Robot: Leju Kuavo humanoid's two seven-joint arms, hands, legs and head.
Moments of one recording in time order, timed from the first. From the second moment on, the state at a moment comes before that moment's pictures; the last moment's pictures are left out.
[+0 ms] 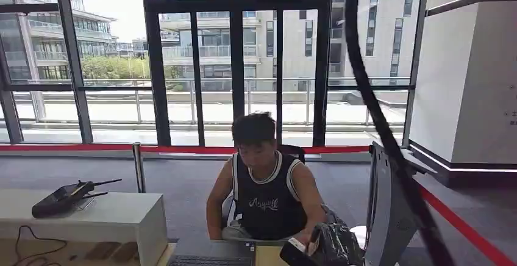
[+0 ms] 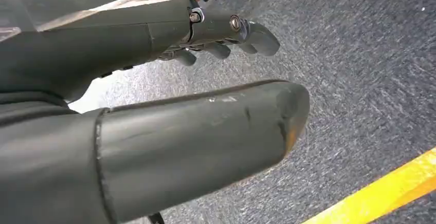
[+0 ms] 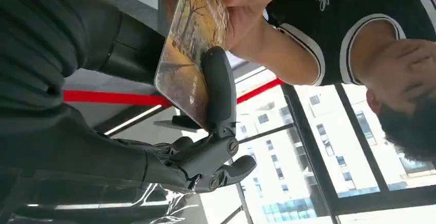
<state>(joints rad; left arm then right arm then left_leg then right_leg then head) -0.14 0.05 -1.08 -0.20 0.17 0.53 0.21 -1.05 -0.04 0.61 -0.67 0.83 -0.37 0.14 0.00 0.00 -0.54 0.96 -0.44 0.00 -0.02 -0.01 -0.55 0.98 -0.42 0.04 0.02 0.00</state>
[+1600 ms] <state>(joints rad) -0.09 0.05 -1.08 -0.19 0.31 0.57 0.30 -0.57 -0.22 -0.06 -1.01 0.83 -0.70 -0.11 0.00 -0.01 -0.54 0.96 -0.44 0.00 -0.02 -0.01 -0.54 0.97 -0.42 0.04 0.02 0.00</state>
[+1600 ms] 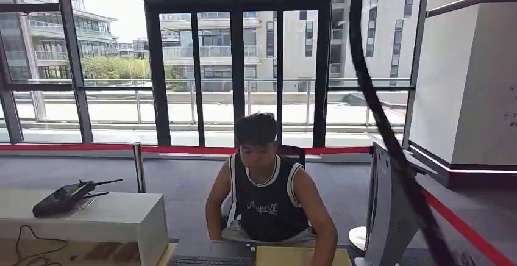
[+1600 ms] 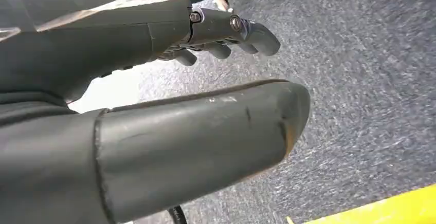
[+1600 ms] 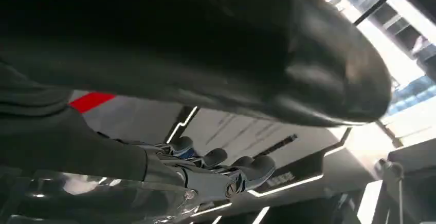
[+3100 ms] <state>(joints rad) -0.11 0.01 -1.04 -0.20 0.31 0.60 0.36 -0.19 -0.15 -1.37 -0.28 1.45 -0.62 0.15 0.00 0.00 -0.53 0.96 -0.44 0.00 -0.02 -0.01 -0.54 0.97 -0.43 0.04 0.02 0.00</state>
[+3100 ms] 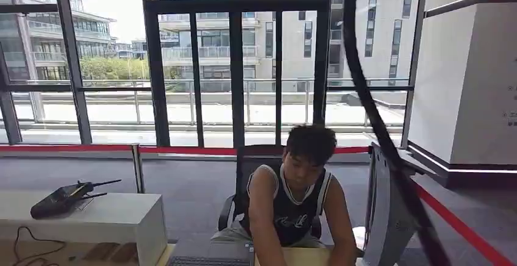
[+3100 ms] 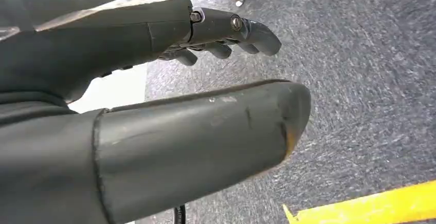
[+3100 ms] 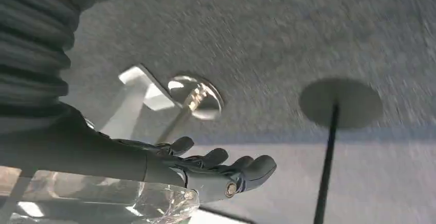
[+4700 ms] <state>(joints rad) -0.11 0.01 -1.04 -0.20 0.28 0.58 0.36 -0.18 -0.12 -1.40 -0.14 1.48 -0.45 0.16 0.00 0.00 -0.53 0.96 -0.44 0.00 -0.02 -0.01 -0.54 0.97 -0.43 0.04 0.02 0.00</state>
